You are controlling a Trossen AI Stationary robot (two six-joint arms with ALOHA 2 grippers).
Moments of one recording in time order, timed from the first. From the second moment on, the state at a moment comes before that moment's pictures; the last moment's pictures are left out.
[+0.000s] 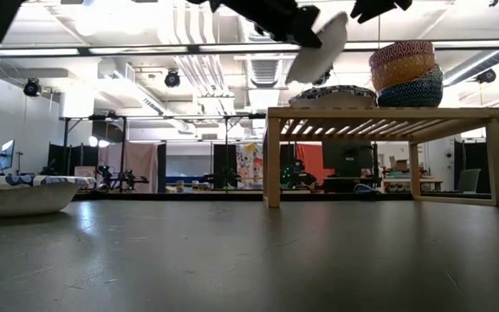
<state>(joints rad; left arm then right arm) 0.14 1.88 1.65 0.03 -0.38 0.50 -0.60 1.17 1.65 -0.99 0.15 -0.06</state>
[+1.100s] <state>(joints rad) 0.16 2.12 2.14 -0.61 -0.37 0.35 -0.60 1.10 1.65 -1.10 0.15 -0.10</state>
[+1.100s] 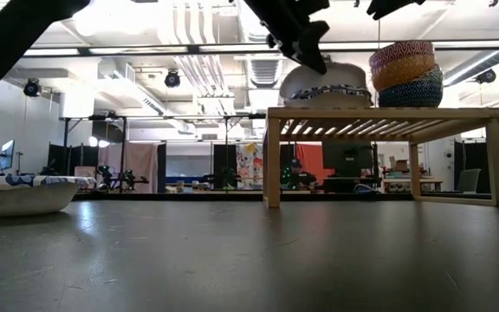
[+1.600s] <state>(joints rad) 0.14 2.11 2.30 -0.81 -0.22 0.27 -0.60 1.12 1.65 -1.10 0.15 -0.12</state>
